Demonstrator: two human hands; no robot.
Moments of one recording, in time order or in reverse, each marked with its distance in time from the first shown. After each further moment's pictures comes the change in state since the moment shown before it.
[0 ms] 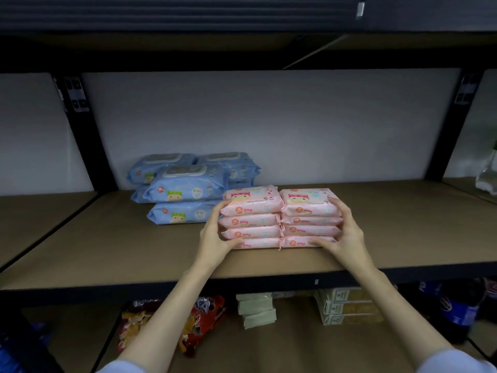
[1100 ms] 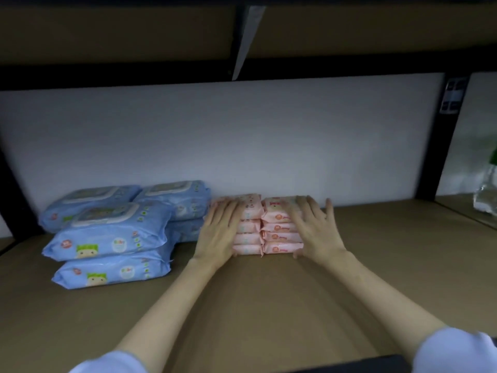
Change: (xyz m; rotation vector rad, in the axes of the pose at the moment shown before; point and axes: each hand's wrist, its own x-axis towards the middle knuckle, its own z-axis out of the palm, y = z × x) left_hand 0.155 -0.016 0.122 1.219 -0.099 0.630; right_hand 0.152 0.076 -0.020 -1.182 -0.122 -0.325
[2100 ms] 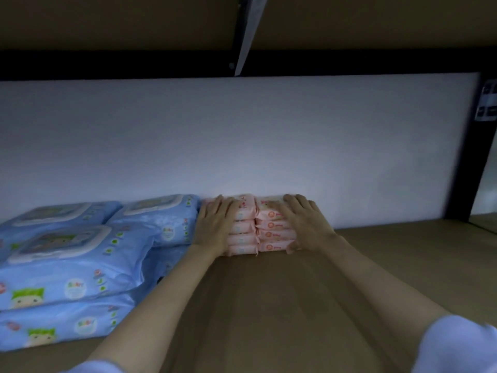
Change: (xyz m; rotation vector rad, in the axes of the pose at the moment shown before) left_hand 0.078 -0.050 0.050 0.019 -0.277 -0.167; right_hand 0.111 0.016 0.061 0.106 -0.099 -0.141
